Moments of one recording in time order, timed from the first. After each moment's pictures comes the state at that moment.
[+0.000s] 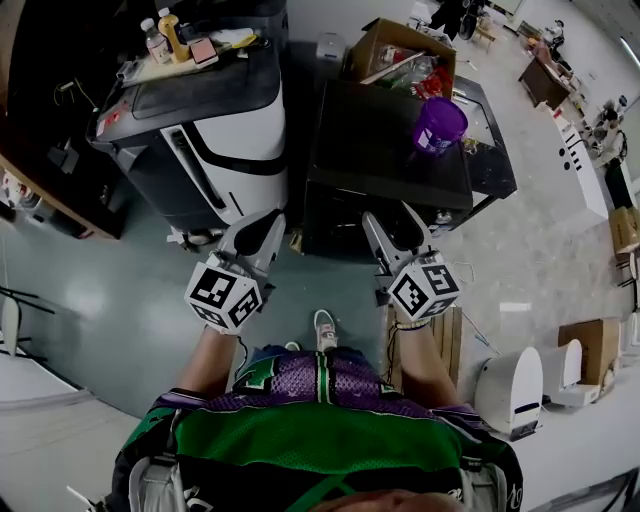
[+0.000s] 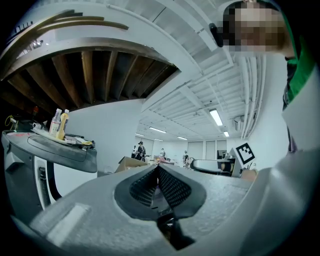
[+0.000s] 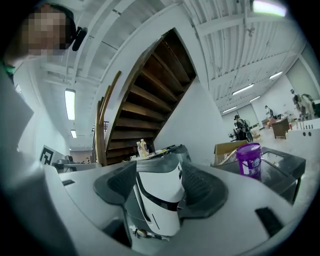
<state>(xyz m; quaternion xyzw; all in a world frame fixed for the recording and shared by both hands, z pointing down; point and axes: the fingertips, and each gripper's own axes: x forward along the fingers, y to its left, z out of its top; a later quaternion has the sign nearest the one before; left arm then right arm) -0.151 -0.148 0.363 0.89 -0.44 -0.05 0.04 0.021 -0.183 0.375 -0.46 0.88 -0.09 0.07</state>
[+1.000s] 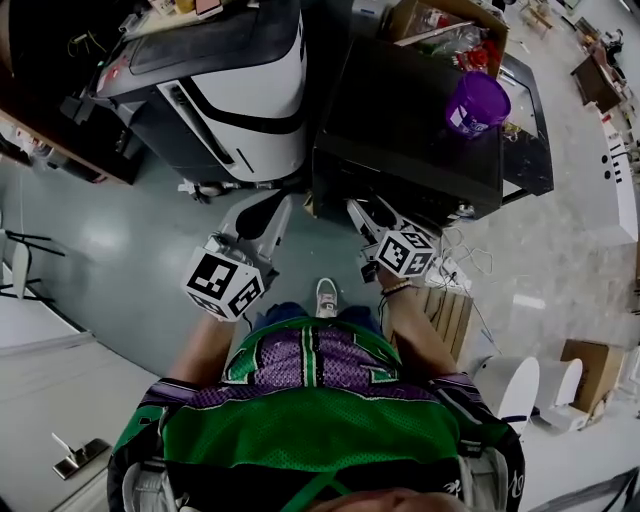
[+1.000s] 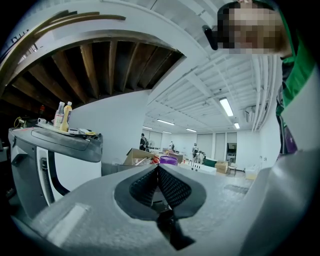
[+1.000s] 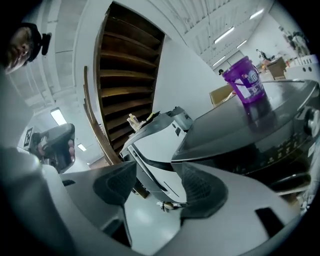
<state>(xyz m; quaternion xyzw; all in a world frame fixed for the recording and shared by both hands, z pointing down) -0.098 -0.187 0.406 0.87 -0.49 0.00 0.06 0.029 -0.270 0.597 -0.36 0.87 -0.32 0.03</state>
